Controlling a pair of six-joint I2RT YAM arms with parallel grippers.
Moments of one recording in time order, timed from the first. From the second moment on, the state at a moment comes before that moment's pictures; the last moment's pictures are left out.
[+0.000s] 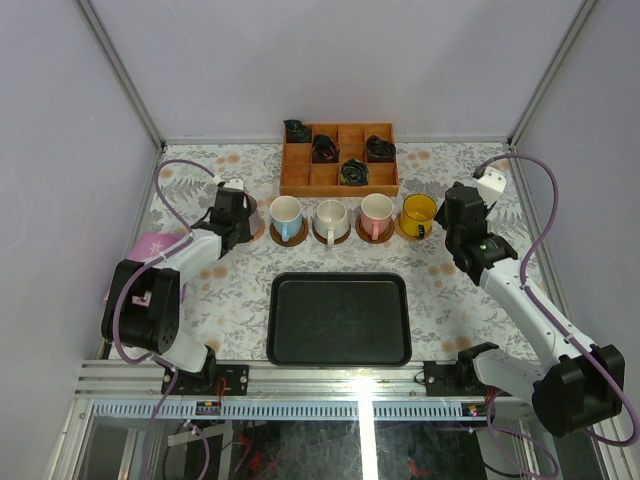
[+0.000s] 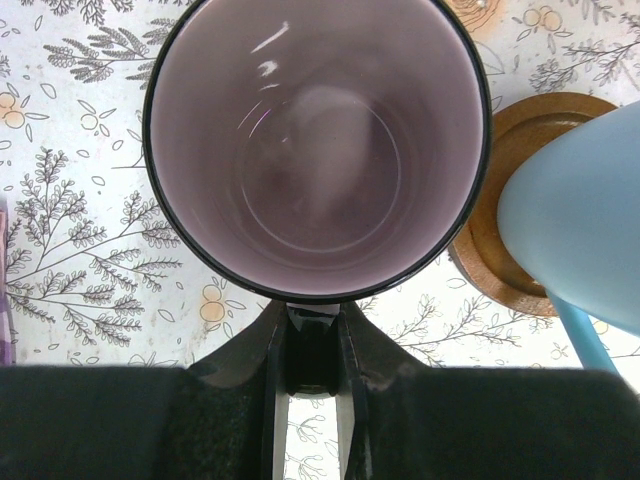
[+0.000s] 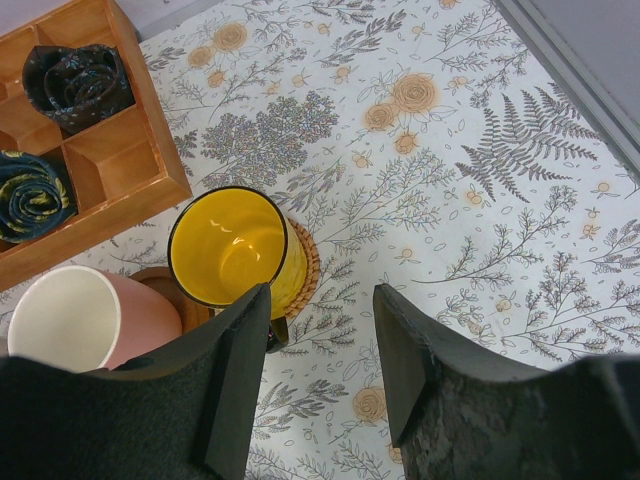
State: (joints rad) left arm -0.20 1.52 0.85 -0.13 -0.18 -0.24; right arm 0.32 1.10 0.85 -0.27 0.61 0.48
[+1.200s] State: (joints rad) left arm -0.23 1.56 0.87 -0.14 -0.21 -0.24; right arm 0.32 1.10 0.85 -0.27 0.55 0.48
